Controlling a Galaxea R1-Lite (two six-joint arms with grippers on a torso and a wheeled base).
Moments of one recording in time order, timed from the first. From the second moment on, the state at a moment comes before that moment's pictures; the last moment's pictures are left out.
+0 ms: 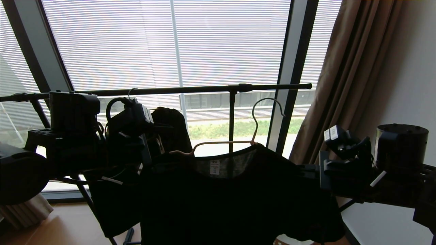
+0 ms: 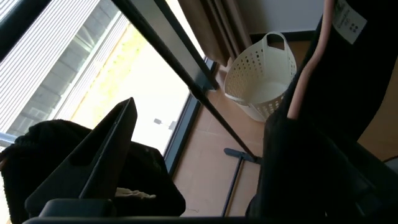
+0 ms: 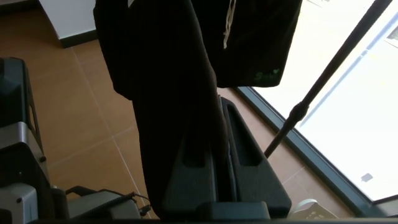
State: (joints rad) left arm -0.28 1.64 -0.84 -0.40 -0.64 0.70; right arm 0.37 1.63 -0.54 -0.72 0.67 -0.17
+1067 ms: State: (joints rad) left arm -0.37 1.65 -0.84 -0.37 -0.63 0.68; right arm 0.38 1.66 -0.49 -0.86 0.67 -0.22
